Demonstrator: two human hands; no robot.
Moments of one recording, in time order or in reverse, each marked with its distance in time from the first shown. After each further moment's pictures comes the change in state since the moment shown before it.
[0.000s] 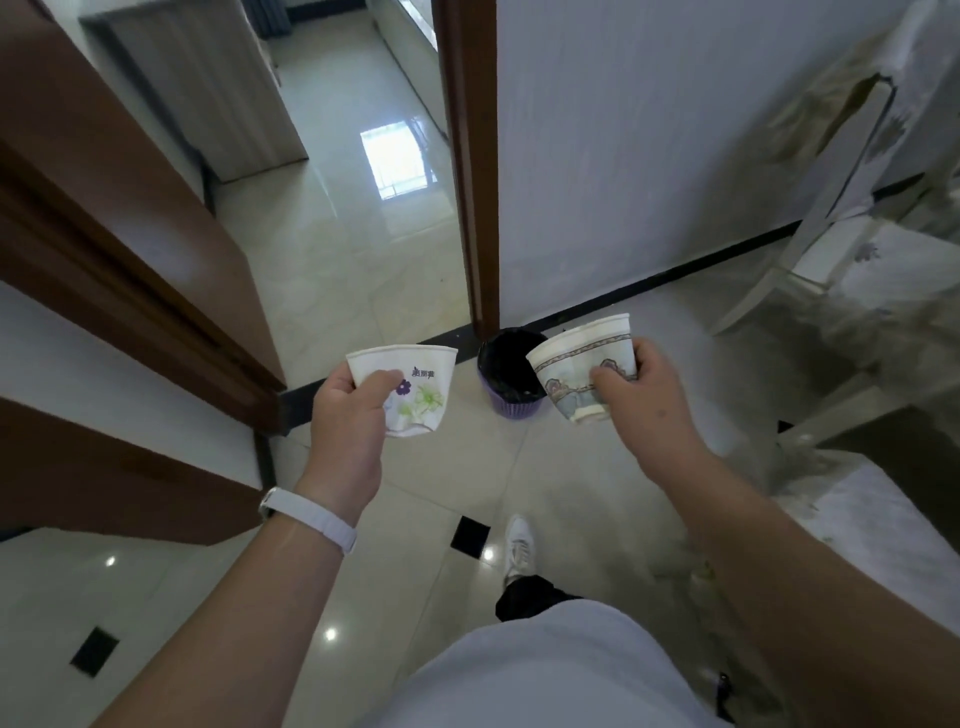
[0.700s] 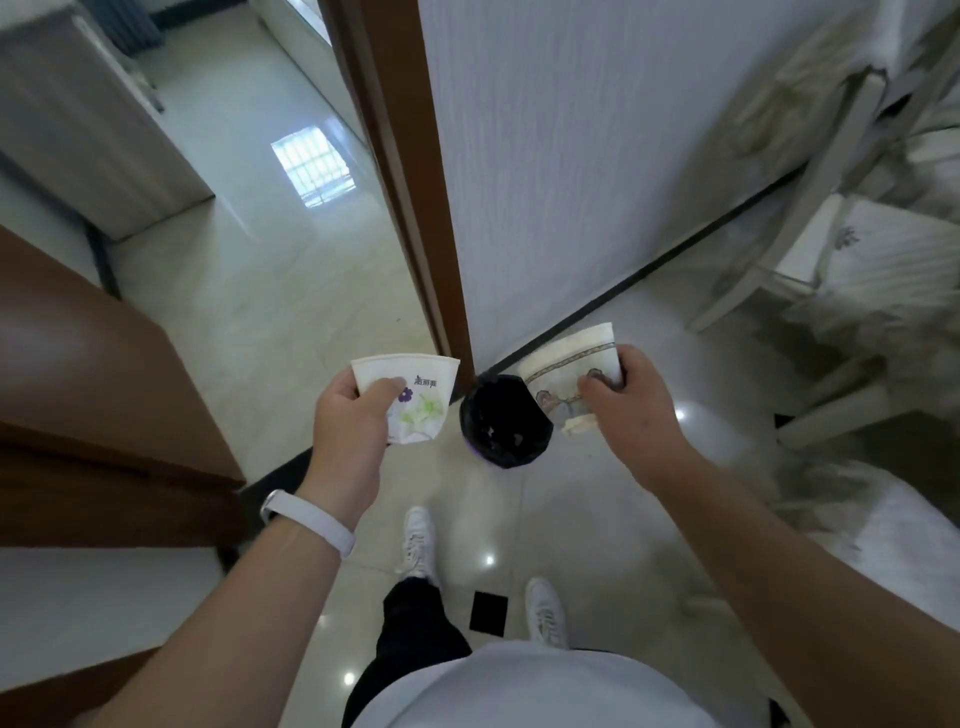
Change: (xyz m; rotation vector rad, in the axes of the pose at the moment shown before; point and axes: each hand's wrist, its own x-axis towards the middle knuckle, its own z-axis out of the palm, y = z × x) left_hand 0.248 0.060 0.115 0.165 -0.182 -0.074; right_hand 0.213 -0.040 0.069 -0.041 0.114 0.144
